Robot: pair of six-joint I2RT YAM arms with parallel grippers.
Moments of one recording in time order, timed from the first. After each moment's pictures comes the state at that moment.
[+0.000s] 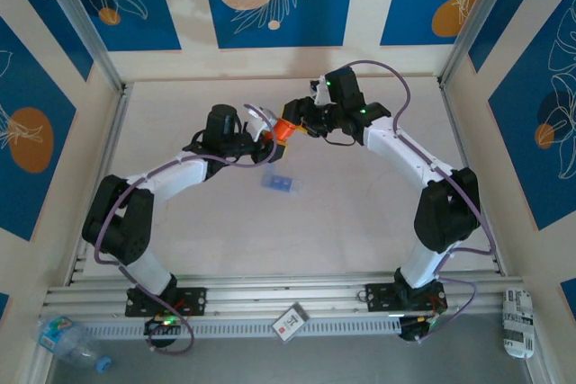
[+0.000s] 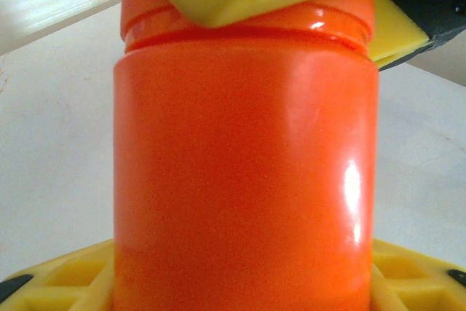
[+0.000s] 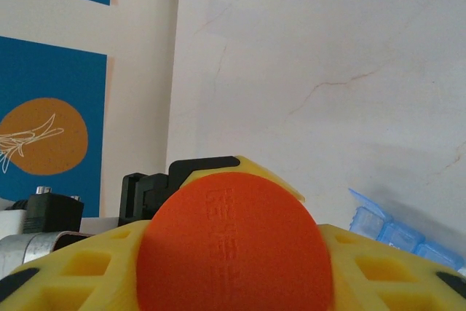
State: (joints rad) left arm -0.47 1.65 1.05 0.14 0.63 0.11; right arm 0.45 1.69 1.48 -0.44 -0.54 0.80
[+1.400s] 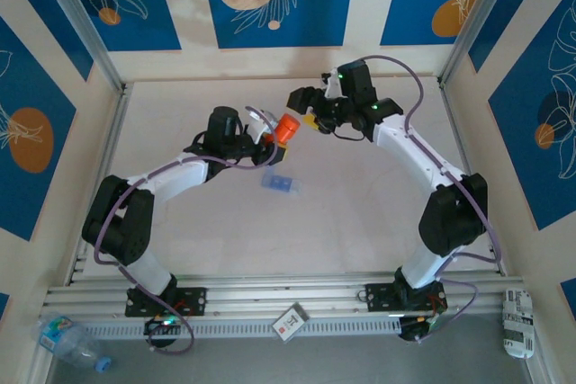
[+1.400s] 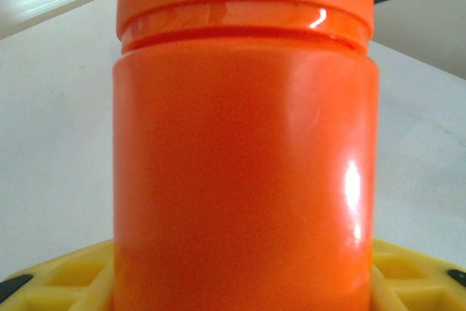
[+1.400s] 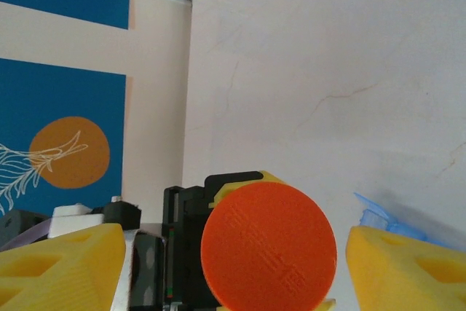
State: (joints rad) left arm -0.48 1.64 1.04 0.12 0.62 0.12; right arm 0.41 1.66 1.50 -0.48 -0.56 0.85
